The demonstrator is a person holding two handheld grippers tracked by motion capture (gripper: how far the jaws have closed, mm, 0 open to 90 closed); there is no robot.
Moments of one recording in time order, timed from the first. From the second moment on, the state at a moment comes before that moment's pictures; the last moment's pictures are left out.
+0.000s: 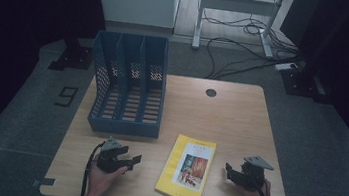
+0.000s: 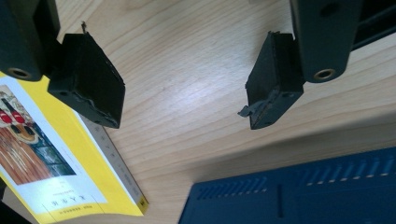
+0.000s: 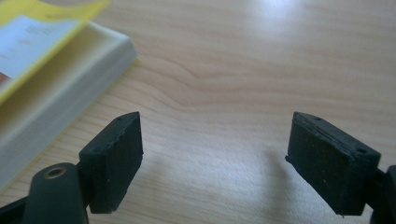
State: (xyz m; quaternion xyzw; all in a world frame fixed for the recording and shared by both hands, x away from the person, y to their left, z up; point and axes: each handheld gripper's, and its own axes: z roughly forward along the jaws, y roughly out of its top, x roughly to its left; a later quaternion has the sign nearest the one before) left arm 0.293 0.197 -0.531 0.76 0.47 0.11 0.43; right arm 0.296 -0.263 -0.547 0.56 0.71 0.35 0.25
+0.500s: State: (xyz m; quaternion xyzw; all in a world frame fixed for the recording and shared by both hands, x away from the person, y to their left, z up) left arm 0.289 0.174 -0.531 0.77 0.46 0.11 0.43; right arm 0.289 -0.242 -0.533 0.53 0.71 0.39 0.24
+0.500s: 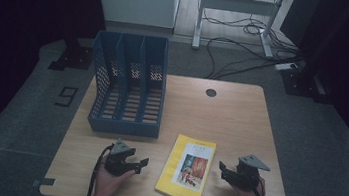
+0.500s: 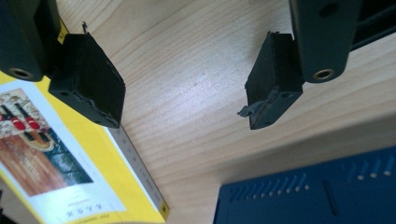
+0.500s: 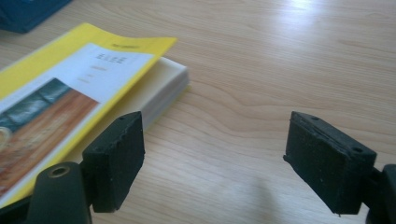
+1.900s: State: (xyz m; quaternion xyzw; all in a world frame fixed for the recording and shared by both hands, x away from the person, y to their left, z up) left arm 0.292 0.074 -0.547 0.82 0.39 0.06 0.41; right arm 0.286 -0.183 -0.544 0.49 0.75 0.40 0.20
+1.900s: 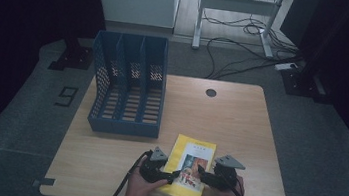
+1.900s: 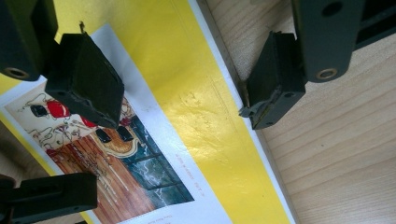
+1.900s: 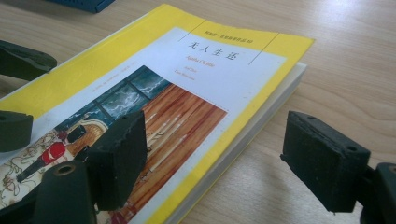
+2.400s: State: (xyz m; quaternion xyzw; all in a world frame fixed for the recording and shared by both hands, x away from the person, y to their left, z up) left arm 0.292 0.072 -0.549 0.82 0.39 0.07 0.41; right arm 0.291 -0.171 -0.550 0.50 0.75 0.40 0.19
